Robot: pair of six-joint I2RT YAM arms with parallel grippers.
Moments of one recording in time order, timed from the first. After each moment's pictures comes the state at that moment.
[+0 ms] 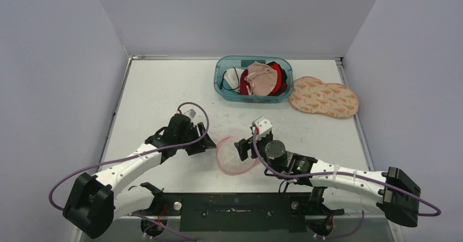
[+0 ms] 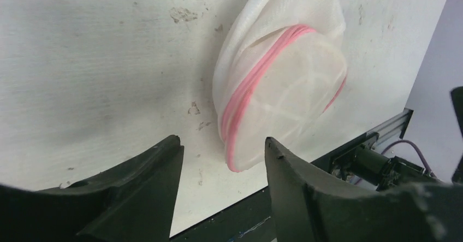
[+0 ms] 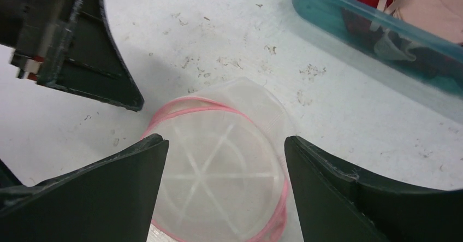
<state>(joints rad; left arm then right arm) -0.55 1.14 0.56 -0.25 0.25 -0.87 1.13 1.00 0.47 0.25 0.44 0.18</state>
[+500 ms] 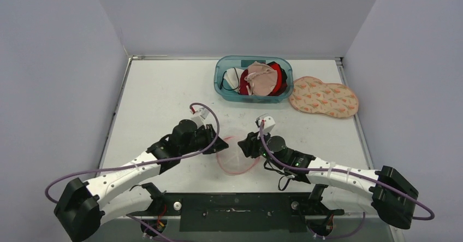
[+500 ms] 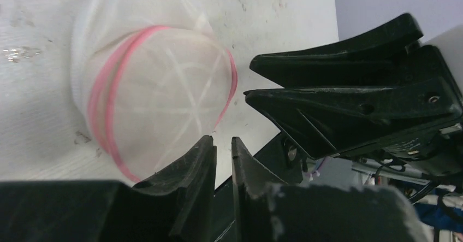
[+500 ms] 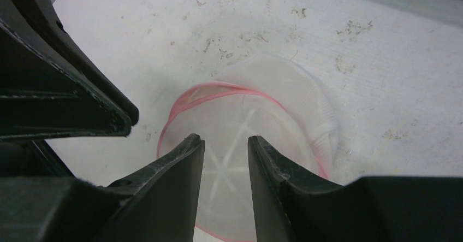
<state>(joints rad) -0.74 0.96 0.56 -0.09 0.17 -0.89 0.99 1.05 0.44 0.28 0.23 0.44</state>
